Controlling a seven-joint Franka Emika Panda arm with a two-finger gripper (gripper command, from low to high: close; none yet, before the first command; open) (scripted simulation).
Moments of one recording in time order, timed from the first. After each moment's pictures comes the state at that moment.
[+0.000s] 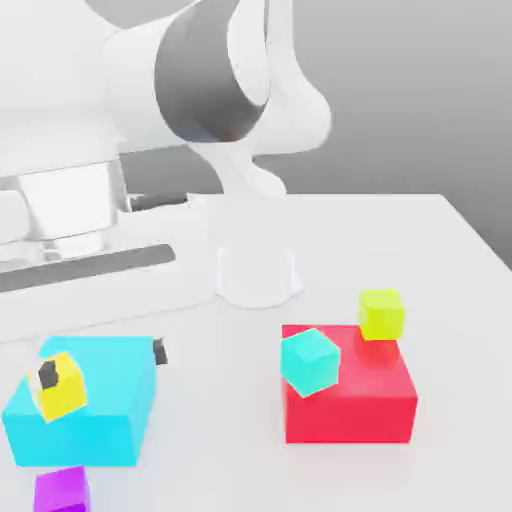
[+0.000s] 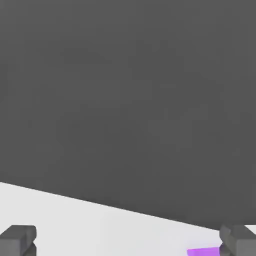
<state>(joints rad) 0.08 0.16 -0.36 -2.24 0.37 2.49 0.01</state>
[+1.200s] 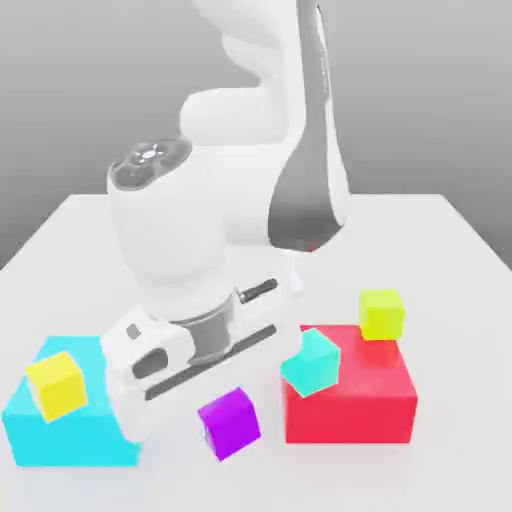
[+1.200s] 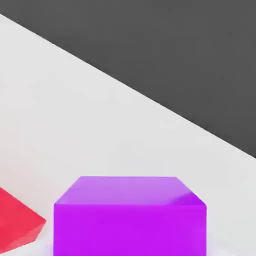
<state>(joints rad) 0.21 0.07 -0.19 -2.48 0.34 2.45 -0.12</state>
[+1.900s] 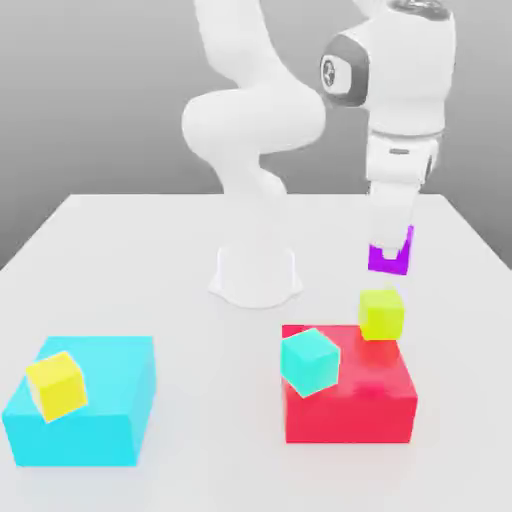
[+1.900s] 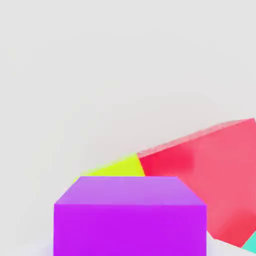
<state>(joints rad) 0.47 -0.58 0.19 -2.94 0.16 2.36 0.04</state>
